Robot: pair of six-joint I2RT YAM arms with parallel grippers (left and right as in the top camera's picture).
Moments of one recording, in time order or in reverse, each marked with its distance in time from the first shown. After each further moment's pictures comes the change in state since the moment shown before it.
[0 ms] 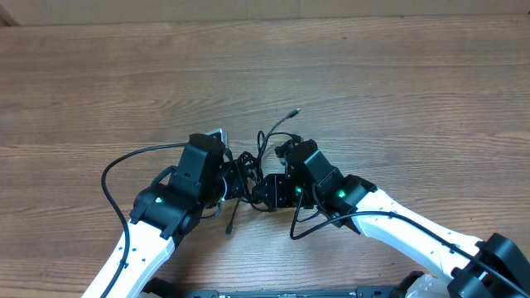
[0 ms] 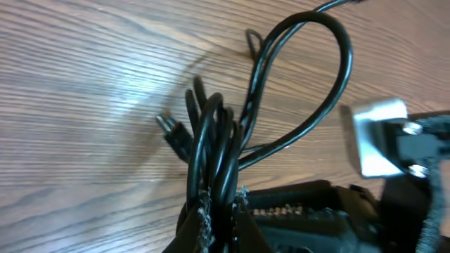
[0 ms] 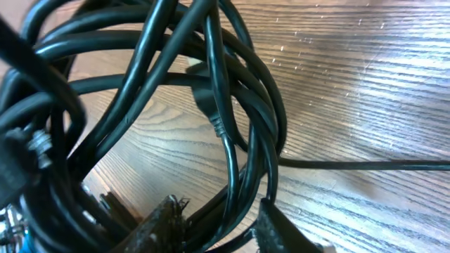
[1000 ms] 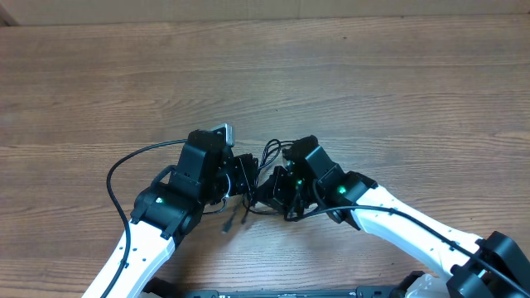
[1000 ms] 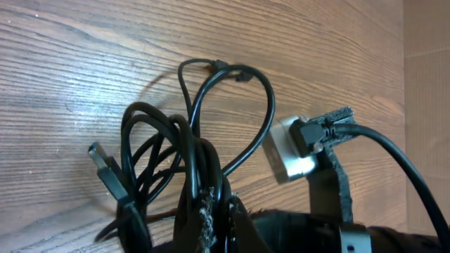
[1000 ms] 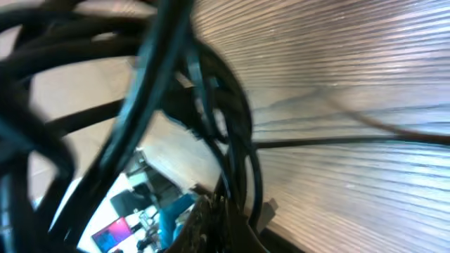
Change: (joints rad) left arm 0.000 0.000 -0.008 0.096 0.086 -0.024; right arm -0.024 0.011 0.021 -0.027 -0.157 0.442
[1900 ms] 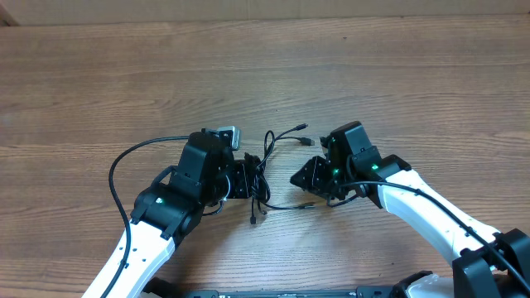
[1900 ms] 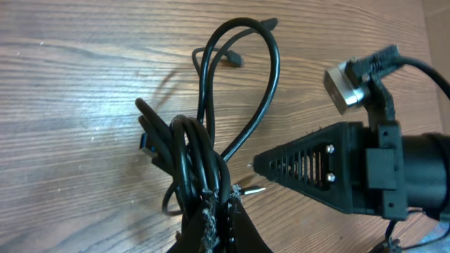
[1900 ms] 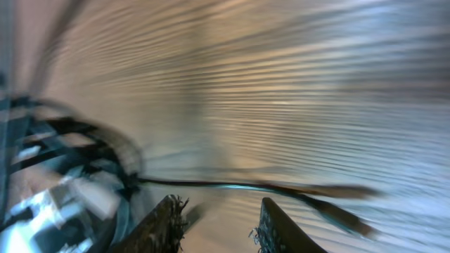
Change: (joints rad) left arm -0.005 0.000 -0.001 -0.026 -0.002 0.189; right arm -0.290 0.001 -0.006 -0.214 -0.025 -0.462
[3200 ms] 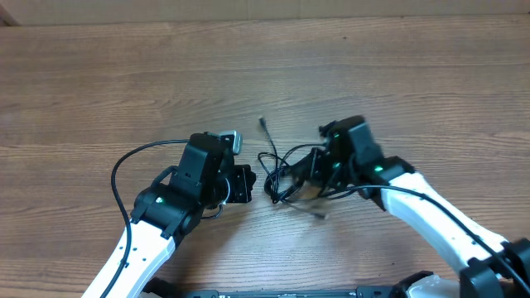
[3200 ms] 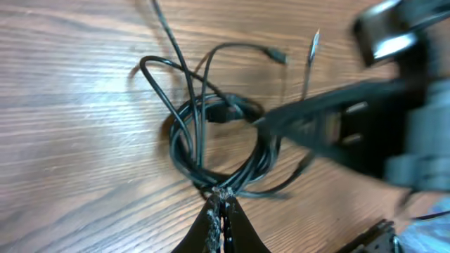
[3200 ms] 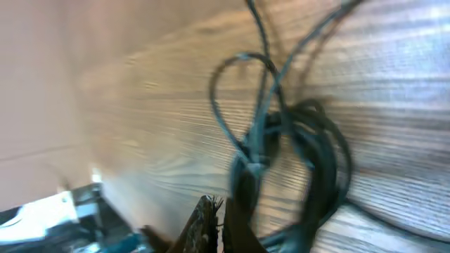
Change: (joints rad) left arm 0.000 0.008 0.005 -0.066 0.024 -0.004; right arm -0.016 -0.050 -0.002 0.121 -0.007 0.026
